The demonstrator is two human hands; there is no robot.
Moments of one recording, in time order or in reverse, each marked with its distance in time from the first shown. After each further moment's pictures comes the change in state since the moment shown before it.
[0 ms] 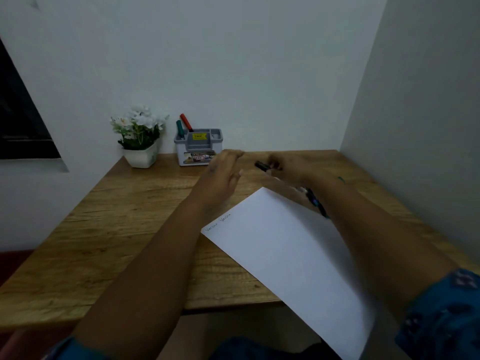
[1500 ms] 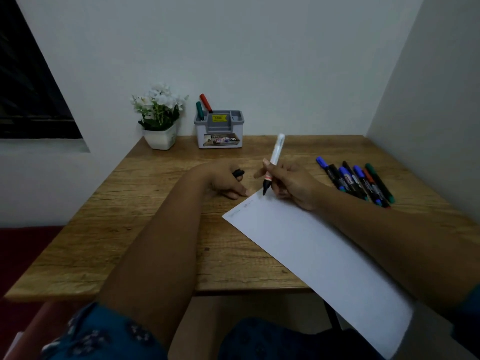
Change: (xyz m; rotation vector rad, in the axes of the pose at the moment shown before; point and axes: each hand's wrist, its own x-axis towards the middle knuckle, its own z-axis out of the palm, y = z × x) left_hand 0.005 -0.032 -0.028 -0.445 -0.644 -0.709; right_hand -0.031 -0.042 0.067 1.136 -0.110 -0.005
